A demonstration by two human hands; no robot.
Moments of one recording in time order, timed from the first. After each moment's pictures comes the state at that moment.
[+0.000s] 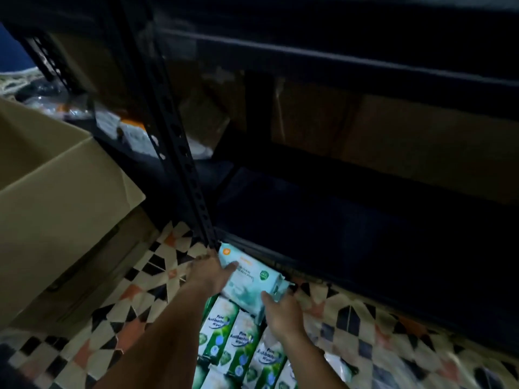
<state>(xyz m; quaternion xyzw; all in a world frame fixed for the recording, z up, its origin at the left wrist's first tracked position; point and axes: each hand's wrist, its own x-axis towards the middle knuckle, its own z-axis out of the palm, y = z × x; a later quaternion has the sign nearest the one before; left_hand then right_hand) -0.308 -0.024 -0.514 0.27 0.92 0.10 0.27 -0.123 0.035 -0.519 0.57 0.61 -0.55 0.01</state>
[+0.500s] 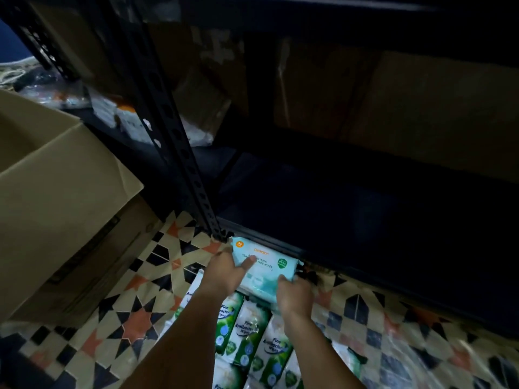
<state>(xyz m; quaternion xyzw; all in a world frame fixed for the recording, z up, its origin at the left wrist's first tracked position) -0.278 -0.023 -0.528 0.24 0.89 0.24 0.31 -0.135 0.046 -0.533 0.66 0.50 -0.56 -0.09</state>
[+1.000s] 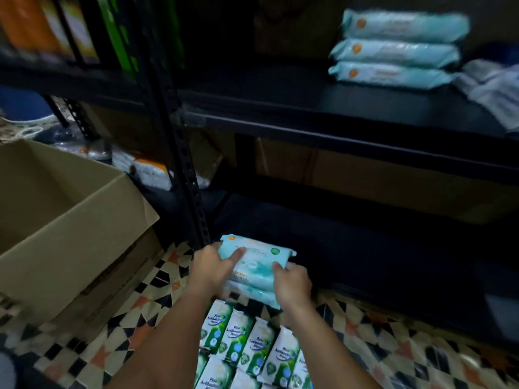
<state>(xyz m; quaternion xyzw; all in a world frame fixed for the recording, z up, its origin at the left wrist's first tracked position) -0.243 -0.048 -0.382 0.27 0.88 0.36 0.18 -0.083 0.028 -0.363 0.57 0.60 -0.53 -0.18</state>
